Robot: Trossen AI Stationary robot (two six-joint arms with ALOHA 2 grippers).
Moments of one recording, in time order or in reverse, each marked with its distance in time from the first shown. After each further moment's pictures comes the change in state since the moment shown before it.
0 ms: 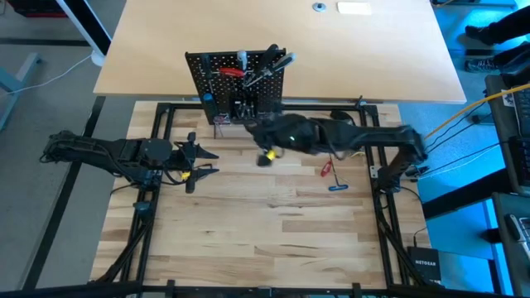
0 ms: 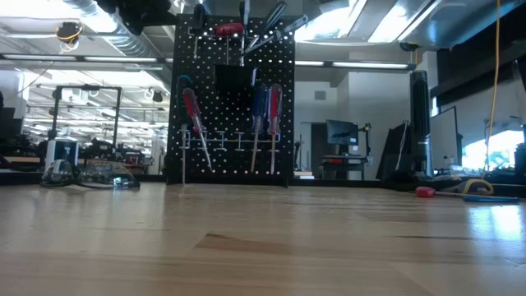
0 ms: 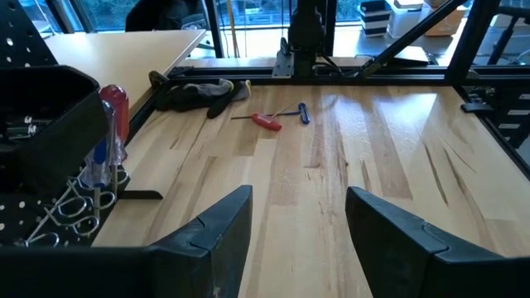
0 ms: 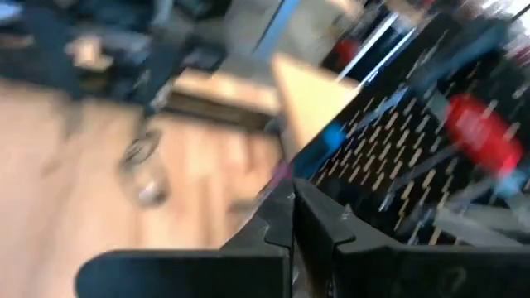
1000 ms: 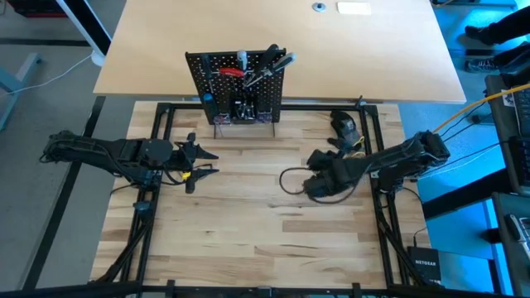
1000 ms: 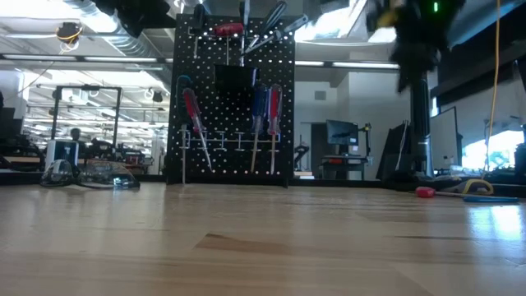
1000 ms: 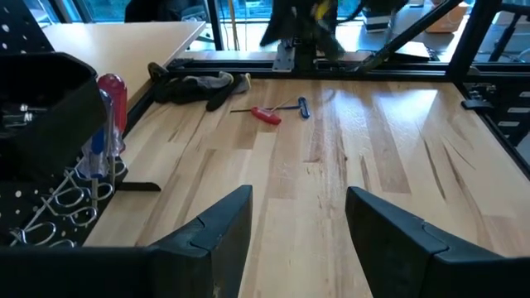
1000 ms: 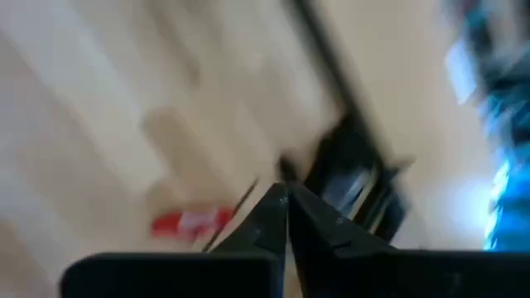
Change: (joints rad) left arm 0.000 0.000 0.000 -0.019 0.000 -0.021; right arm 0.249 -0.186 -0.572 -0.943 0.354 1.211
